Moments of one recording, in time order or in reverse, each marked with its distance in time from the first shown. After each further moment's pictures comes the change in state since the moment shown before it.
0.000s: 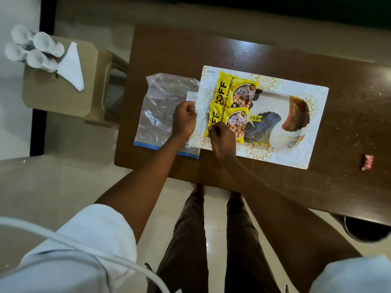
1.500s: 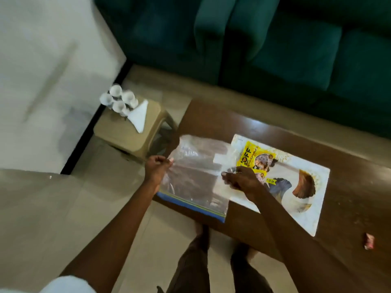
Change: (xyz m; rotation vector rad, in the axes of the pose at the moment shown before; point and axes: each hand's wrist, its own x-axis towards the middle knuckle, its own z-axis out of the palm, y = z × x) left_hand -0.068 -0.045 -0.208 -0.444 0.304 -0.326; right_hand -0.025 -0.118 -0.027 0.271 -0.435 0.346
